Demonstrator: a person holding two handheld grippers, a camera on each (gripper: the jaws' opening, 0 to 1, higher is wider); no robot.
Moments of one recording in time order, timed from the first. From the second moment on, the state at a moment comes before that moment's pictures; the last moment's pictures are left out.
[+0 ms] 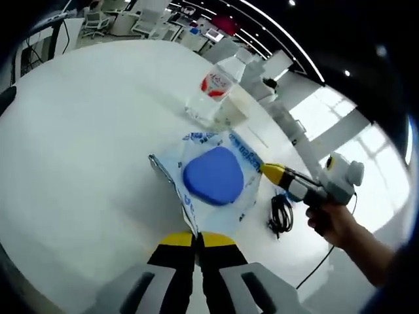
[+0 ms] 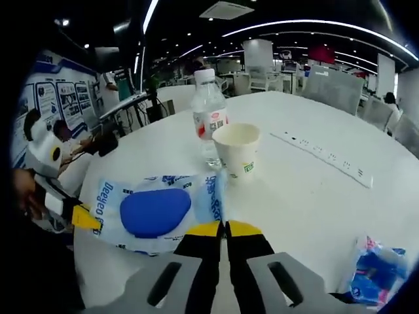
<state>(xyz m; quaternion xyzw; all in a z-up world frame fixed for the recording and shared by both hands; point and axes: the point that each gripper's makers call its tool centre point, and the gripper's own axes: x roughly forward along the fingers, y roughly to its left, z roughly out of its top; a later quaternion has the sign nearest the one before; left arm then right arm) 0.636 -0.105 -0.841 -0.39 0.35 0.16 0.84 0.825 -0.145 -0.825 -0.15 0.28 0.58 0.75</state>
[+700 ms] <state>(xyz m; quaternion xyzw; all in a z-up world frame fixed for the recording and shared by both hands) 0.684 -0.119 -0.822 -0.31 0.35 0.08 0.88 0.840 -0.234 -0.799 -0.06 0.27 0.47 0.84</state>
